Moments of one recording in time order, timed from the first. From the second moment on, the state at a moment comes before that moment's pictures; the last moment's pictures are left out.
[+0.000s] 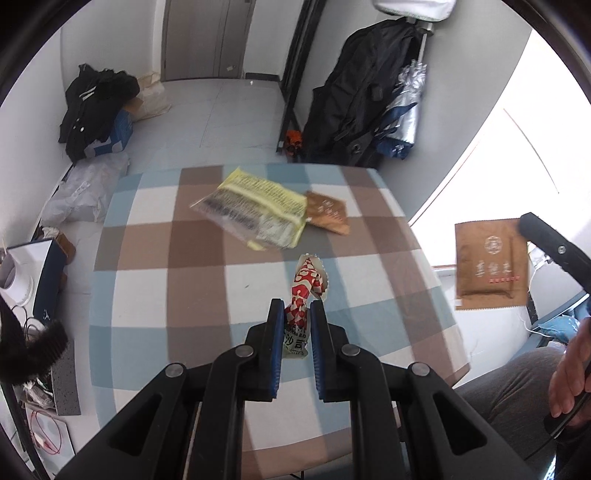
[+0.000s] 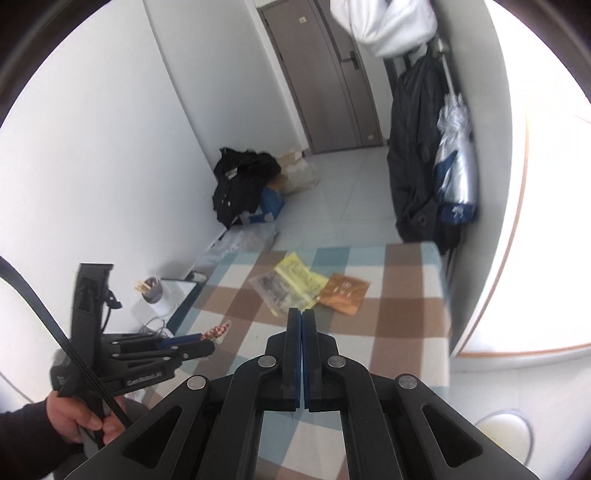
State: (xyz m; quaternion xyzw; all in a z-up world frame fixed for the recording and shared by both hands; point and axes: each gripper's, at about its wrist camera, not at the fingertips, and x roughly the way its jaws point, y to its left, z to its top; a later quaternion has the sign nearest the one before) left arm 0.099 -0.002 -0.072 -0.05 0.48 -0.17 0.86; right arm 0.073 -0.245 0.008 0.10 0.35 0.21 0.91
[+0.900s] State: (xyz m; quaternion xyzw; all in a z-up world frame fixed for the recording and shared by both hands) left arm 0.090 -0.282 -0.072 0.02 0.50 -0.40 0.77; right arm -0.011 -0.515 -0.027 0.19 0.35 -0.04 0.91
